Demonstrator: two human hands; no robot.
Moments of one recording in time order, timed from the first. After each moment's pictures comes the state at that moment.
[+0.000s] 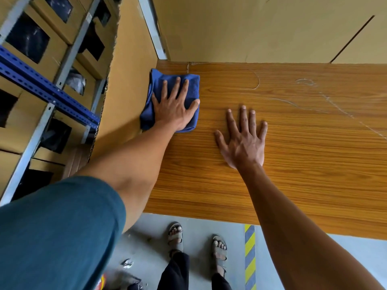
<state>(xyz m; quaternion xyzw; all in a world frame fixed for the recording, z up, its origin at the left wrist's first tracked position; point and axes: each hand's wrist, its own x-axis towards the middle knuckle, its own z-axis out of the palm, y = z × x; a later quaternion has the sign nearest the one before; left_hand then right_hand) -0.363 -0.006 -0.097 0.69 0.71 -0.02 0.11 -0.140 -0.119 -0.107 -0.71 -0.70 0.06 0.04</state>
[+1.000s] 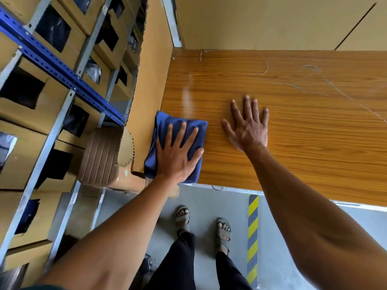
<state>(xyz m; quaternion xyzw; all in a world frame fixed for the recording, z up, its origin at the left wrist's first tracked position) -0.389 -0.240 -0.110 0.74 0.68 0.01 0.04 -0.143 -0.148 -0.094 -0.68 -0.72 0.09 0.02</state>
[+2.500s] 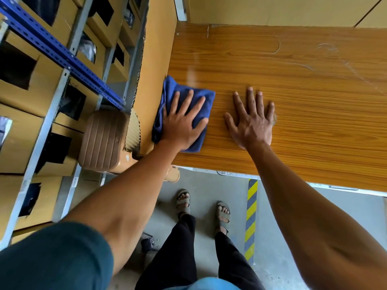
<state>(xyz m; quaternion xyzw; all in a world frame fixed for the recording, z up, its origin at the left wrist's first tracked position) -0.404 -0.188 -0.118 0.75 0.65 0.06 0.03 -0.163 -0.183 -0.100 -0.69 -0.72 0.08 0.04</state>
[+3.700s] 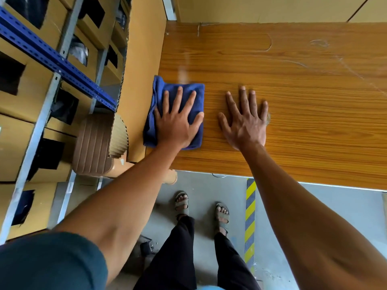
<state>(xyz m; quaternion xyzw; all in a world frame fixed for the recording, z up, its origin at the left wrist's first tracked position) -0.382 -0.180 -0.107 0.69 0.72 0.03 0.07 -0.163 -0.182 -0.103 -0.69 -0.72 0.08 0.05</state>
